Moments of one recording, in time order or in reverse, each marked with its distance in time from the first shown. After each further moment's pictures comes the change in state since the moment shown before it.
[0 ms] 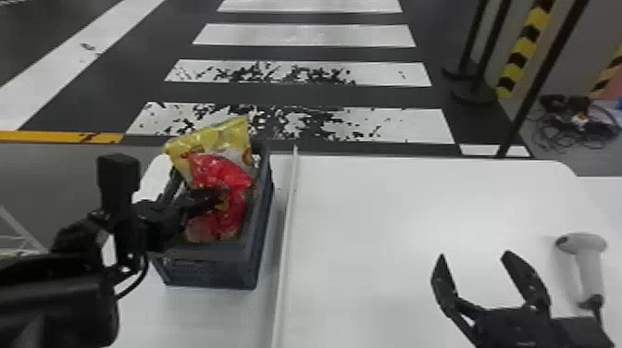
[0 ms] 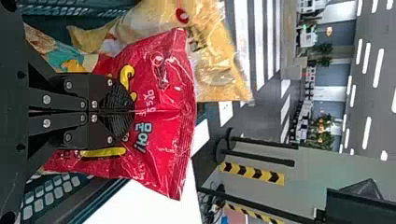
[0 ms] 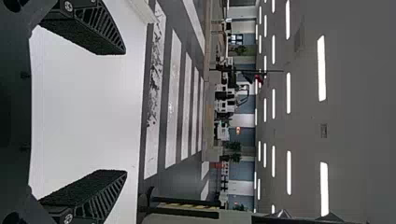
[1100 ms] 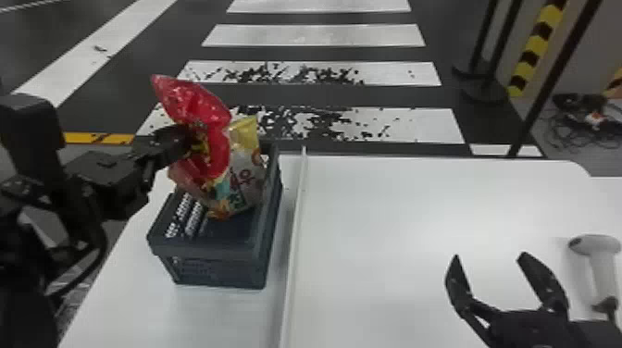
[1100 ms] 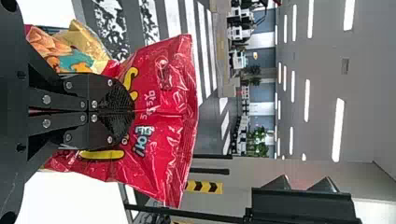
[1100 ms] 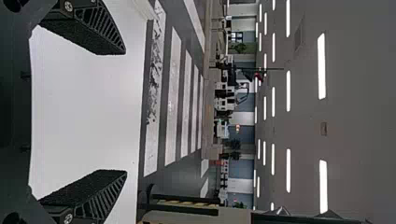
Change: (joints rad) left arm 0.085 0.000 0.029 -0.469 0.137 0.164 0.092; right arm 0.004 0.002 -0.015 -0.003 0.000 0.000 0.000
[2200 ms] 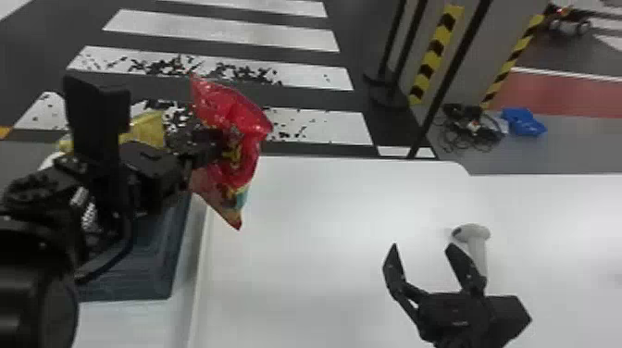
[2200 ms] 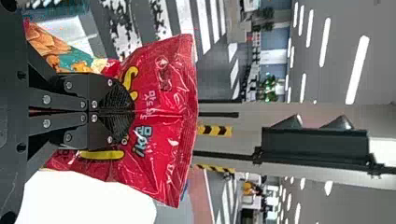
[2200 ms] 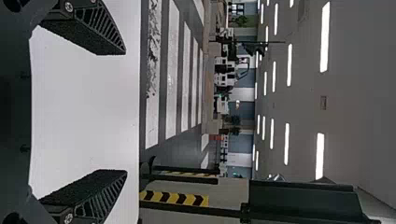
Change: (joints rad) left arm -0.120 0.000 -0.419 0.205 -0.022 0.005 0.152; right arm 0.022 0.028 -0.110 -0.014 -0.030 0.007 -0.005
